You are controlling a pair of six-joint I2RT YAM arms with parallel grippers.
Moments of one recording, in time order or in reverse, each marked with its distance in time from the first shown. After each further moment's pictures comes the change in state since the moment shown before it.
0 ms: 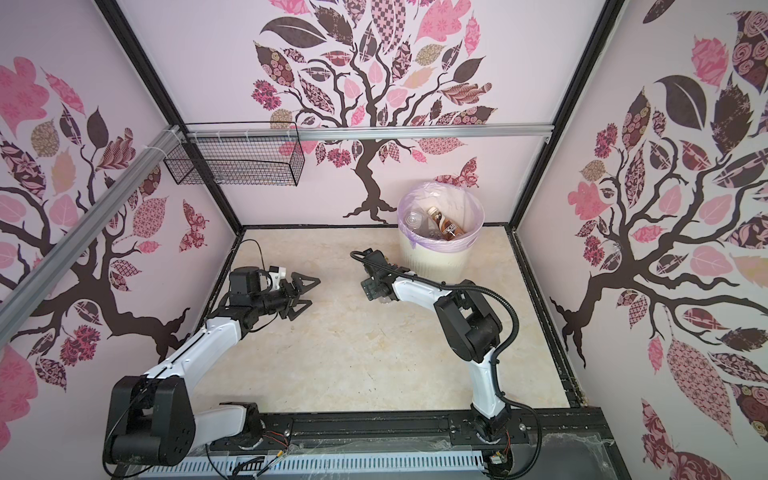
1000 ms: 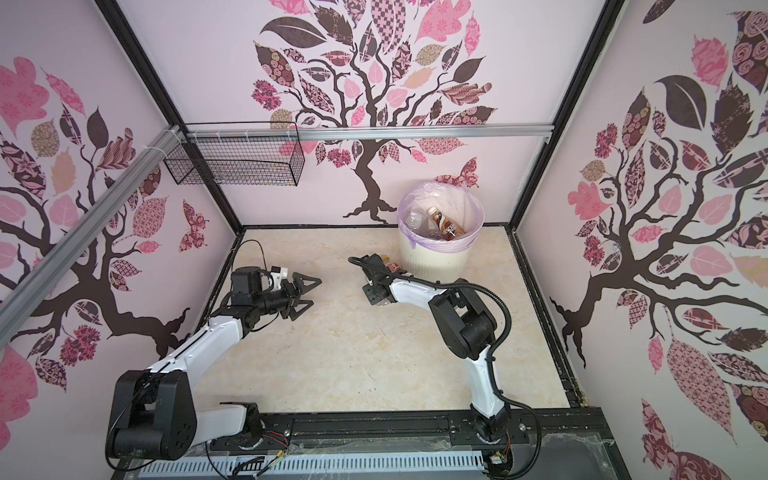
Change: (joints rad) left arm 0.000 0.023 -0.006 0.019 0.014 -0.004; right arm 0.003 0.031 0.002 -0.026 -0.079 -0.013
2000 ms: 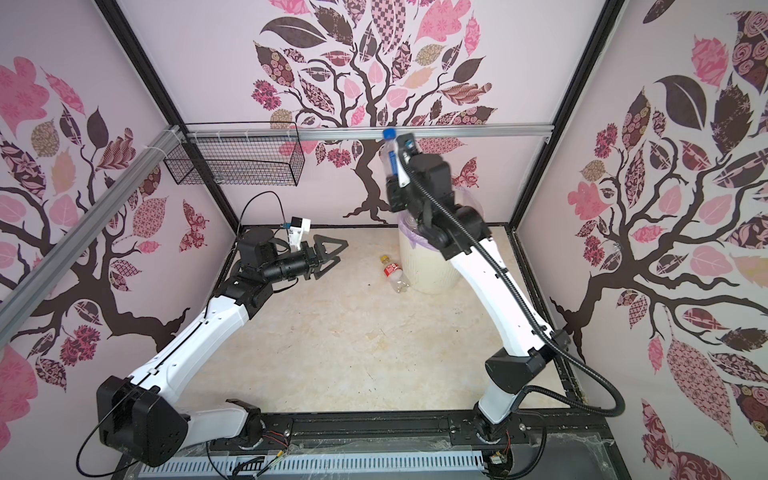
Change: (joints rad) left arm -0.304 0.018 0.436 0.039 -0.097 -0.021; right arm -0.139 -0.403 0.802 -0.323 0.143 -0.077
